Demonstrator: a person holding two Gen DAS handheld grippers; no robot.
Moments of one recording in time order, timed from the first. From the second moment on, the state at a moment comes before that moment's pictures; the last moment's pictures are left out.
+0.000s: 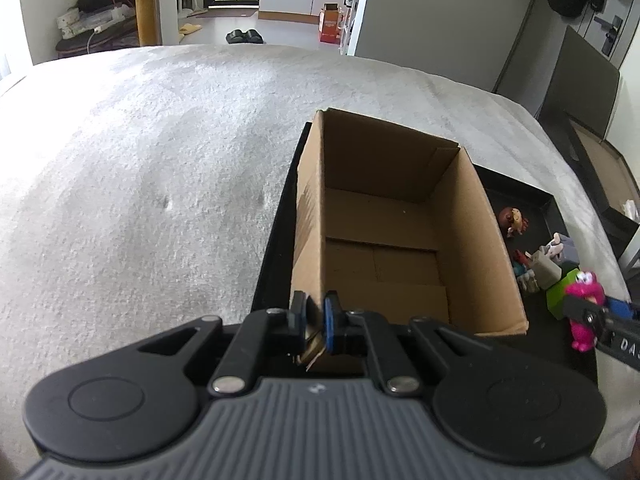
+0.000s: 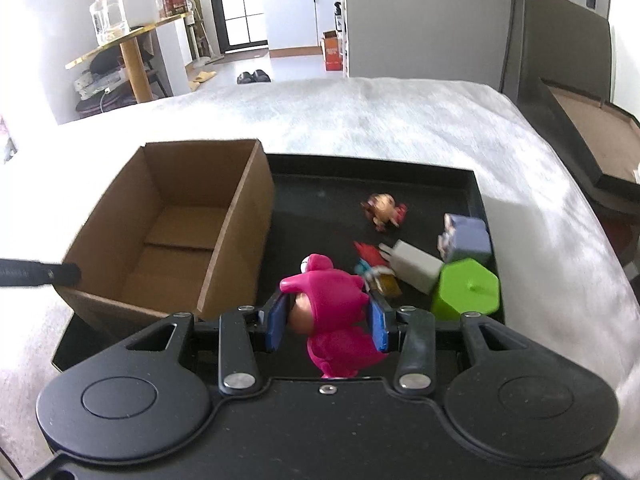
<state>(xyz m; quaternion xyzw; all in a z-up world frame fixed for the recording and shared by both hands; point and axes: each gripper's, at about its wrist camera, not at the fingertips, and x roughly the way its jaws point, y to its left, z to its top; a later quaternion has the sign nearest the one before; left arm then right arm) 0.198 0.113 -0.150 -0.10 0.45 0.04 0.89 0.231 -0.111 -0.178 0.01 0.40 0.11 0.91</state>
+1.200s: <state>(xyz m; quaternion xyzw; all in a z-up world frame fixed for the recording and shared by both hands) 0.191 0.153 -0.149 -0.16 0.41 0.03 0.90 0.287 0.035 -0.116 -0.09 0.33 0.26 0.90</state>
